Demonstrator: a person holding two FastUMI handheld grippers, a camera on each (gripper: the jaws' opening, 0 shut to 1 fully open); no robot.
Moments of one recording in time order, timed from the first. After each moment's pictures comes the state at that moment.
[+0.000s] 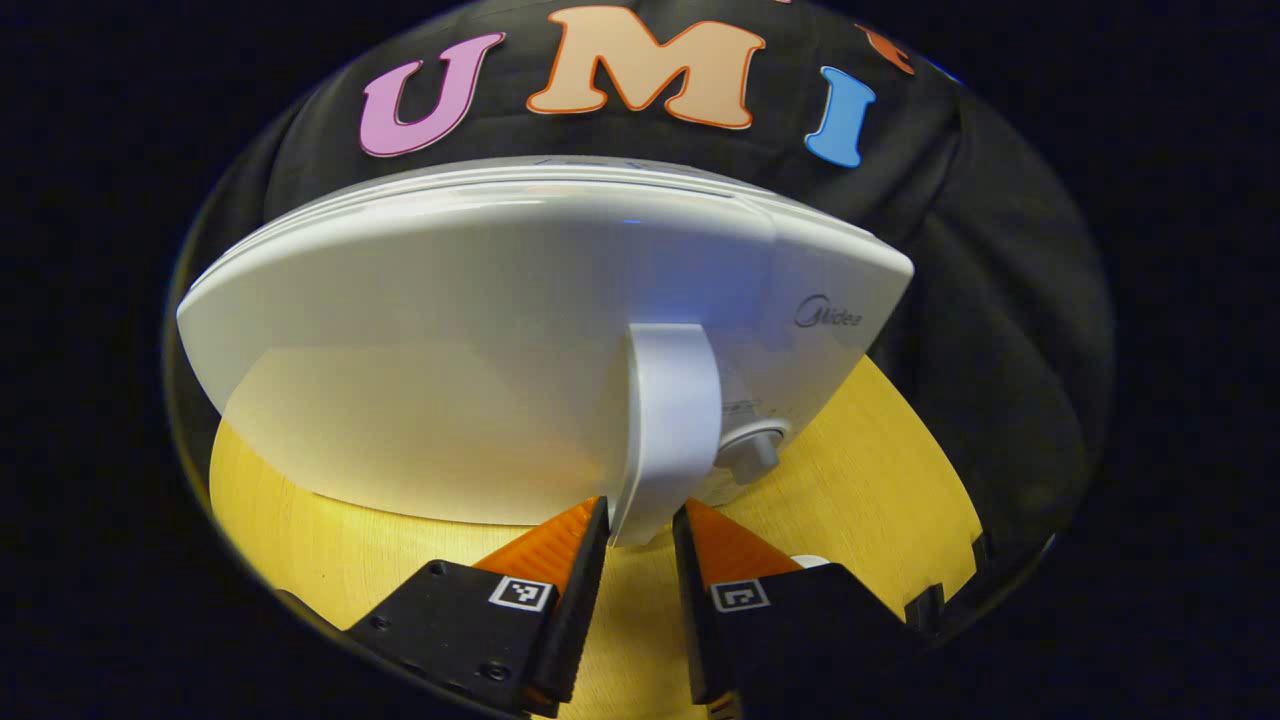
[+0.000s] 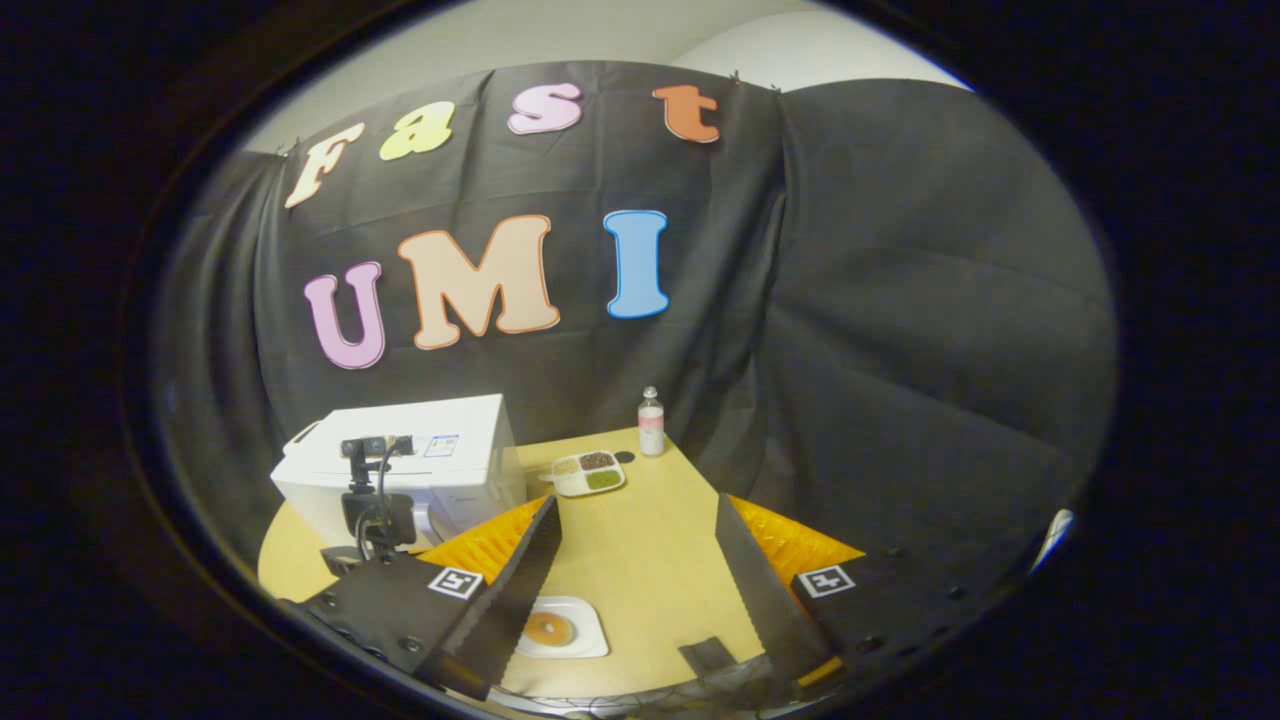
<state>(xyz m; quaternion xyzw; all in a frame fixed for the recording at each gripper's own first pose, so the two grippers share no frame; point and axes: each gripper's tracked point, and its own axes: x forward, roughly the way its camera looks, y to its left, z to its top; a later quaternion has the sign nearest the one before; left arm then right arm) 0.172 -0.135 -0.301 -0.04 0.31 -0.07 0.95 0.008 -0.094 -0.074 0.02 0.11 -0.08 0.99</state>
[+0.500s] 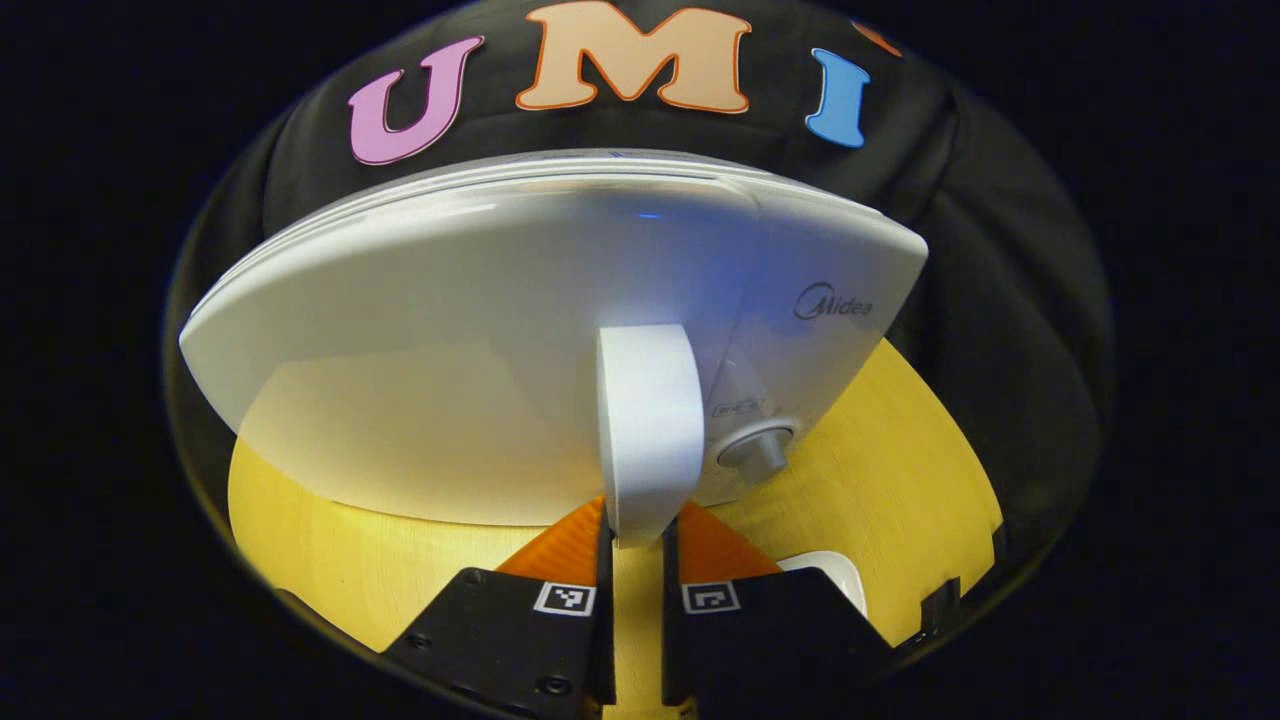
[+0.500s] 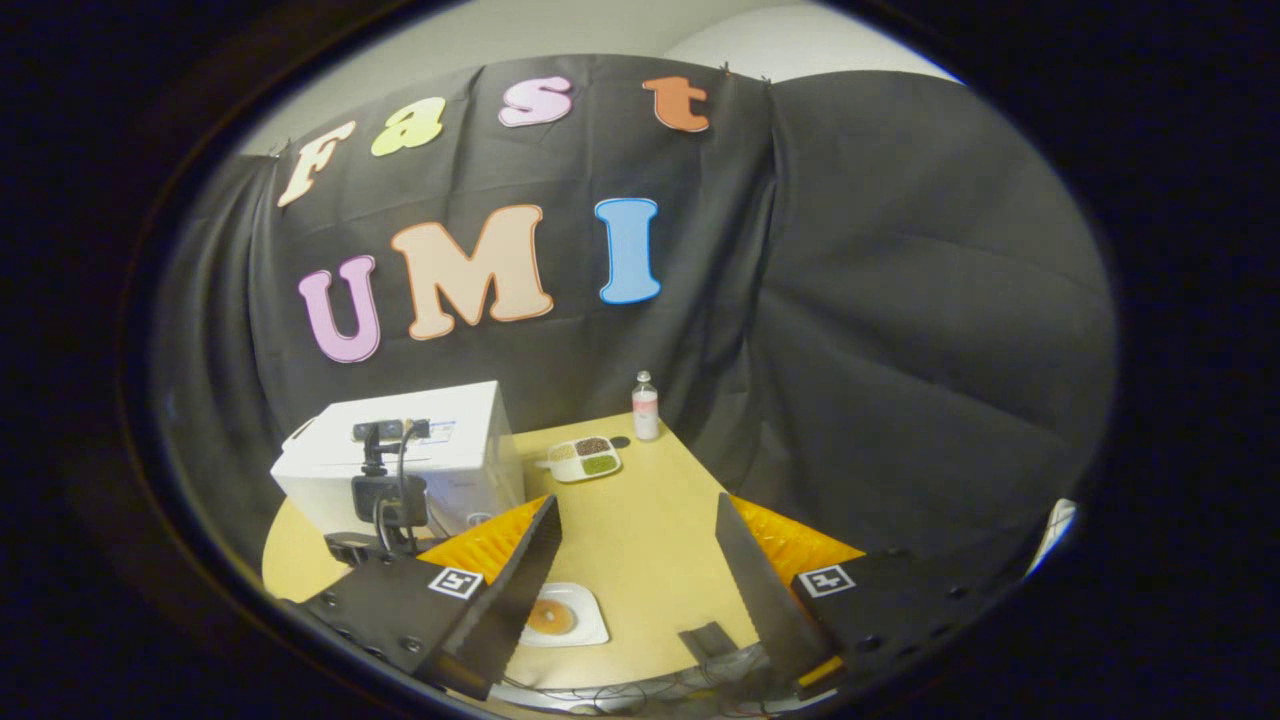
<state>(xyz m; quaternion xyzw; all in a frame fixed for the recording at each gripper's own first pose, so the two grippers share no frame) 0.174 -0.138 -0.304 0.01 0.31 -0.06 0.95 -0.006 -0.098 -0.084 0.01 0.13 -0.09 0.99</state>
